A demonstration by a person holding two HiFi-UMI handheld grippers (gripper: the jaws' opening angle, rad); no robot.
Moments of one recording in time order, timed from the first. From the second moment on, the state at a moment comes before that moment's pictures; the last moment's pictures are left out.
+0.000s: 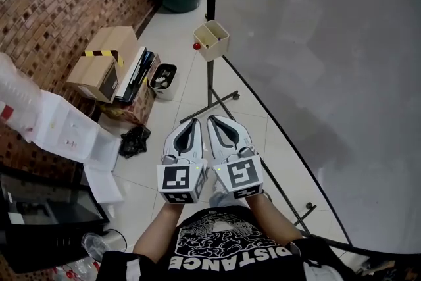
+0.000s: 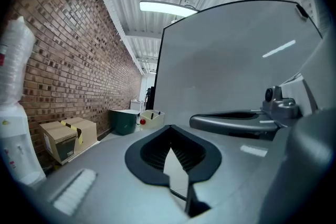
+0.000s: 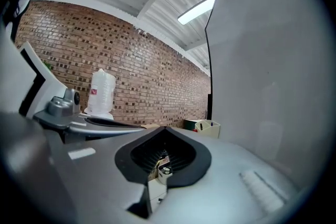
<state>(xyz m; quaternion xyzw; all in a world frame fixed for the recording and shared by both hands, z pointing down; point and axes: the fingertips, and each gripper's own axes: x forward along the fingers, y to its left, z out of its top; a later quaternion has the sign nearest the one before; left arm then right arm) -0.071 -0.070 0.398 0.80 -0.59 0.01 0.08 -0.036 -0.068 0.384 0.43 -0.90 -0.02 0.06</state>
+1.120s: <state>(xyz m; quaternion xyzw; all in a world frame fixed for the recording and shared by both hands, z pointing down) -0.065 -0.214 0.406 0.79 -0.61 0.02 0.09 -0.034 -0.220 0.391 0.41 -0.91 -0.01 0.06</state>
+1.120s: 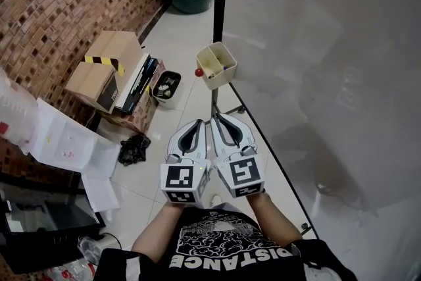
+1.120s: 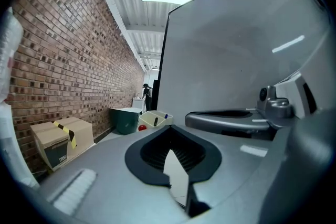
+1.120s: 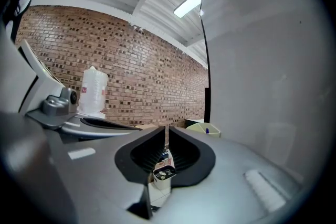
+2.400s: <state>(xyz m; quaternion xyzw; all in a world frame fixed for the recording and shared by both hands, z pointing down) -0.113 -0.333 0.421 0.82 -0.56 0.03 0.09 -0.066 -0.358 0.440 0.49 -0.87 0.00 0.11</state>
